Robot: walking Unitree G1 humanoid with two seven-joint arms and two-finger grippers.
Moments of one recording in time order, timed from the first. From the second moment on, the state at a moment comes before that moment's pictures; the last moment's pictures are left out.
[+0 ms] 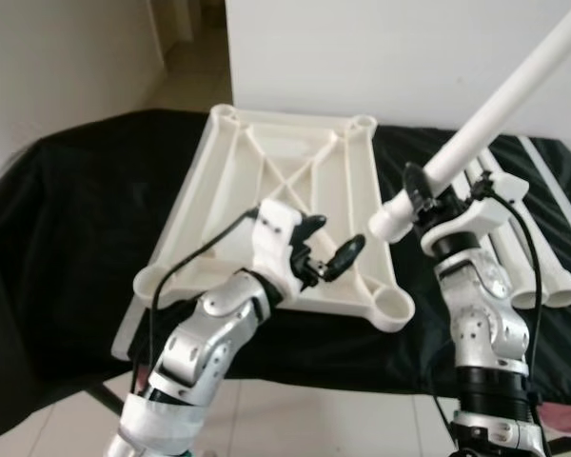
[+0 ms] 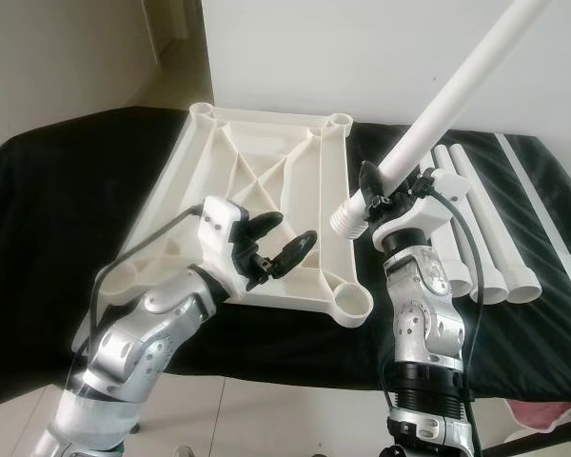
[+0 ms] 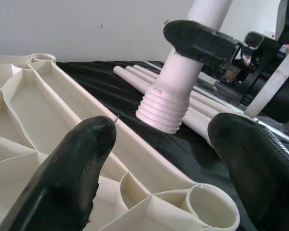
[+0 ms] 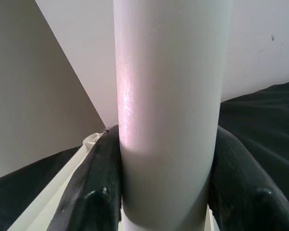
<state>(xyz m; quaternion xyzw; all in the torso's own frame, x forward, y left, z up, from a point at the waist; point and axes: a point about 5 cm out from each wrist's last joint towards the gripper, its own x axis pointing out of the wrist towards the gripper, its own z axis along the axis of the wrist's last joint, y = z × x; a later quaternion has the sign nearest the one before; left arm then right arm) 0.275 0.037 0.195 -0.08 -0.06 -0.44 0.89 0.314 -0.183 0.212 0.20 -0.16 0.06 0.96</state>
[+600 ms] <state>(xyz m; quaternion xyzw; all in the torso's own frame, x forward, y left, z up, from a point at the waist) 0.284 0.048 0.207 -0.09 -0.08 -0.41 0.90 0.315 -0.178 0.212 0.19 -0.16 0.07 0.97</state>
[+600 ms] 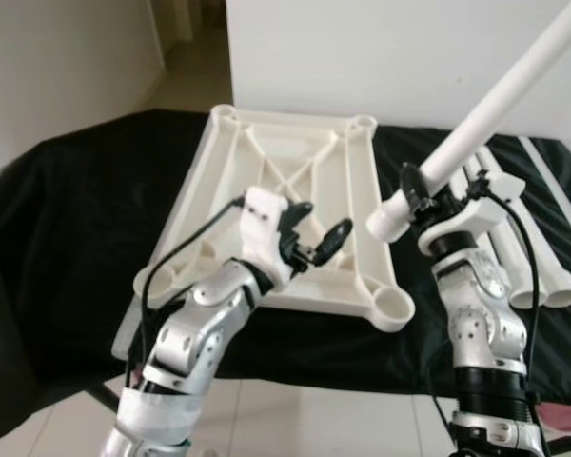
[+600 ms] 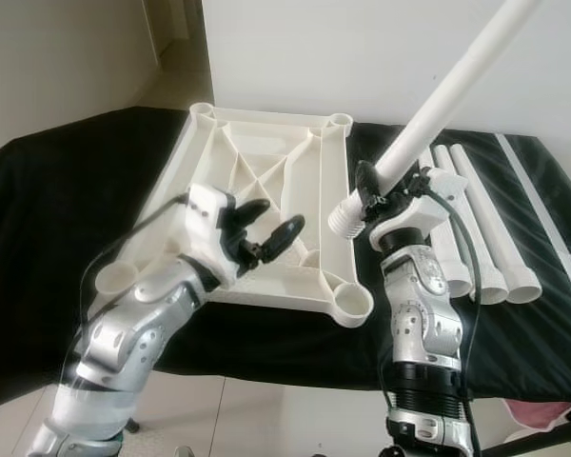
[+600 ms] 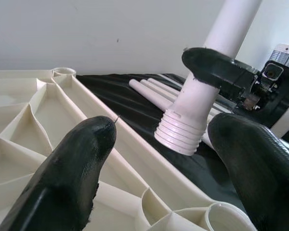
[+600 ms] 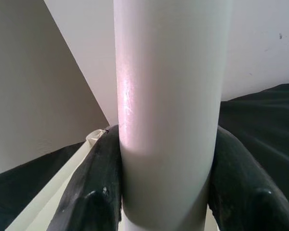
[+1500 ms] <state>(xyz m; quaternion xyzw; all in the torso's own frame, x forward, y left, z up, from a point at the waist) 0.280 0.047 0.216 -0.01 -0.15 -0.40 0.90 0.307 -0.159 0.208 0.14 -0.15 0.10 0.97</state>
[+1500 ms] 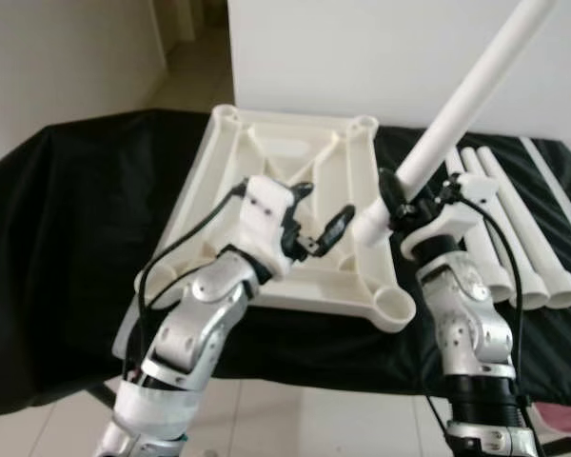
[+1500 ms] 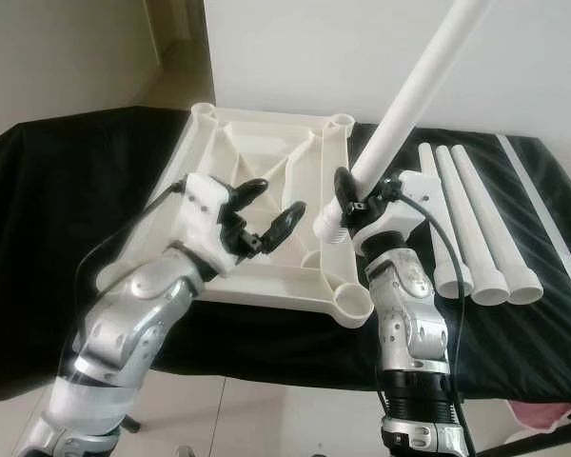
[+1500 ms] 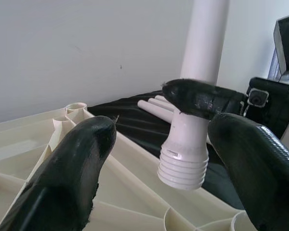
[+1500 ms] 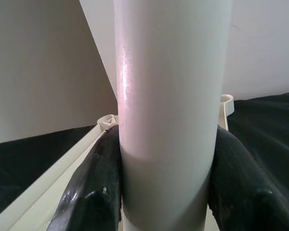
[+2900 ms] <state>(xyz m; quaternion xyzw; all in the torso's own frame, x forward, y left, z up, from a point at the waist) 0.249 0.057 0.159 0.01 0.00 -0.53 0.85 0.241 -0.162 0.160 0.05 -0.14 0.08 0.99</state>
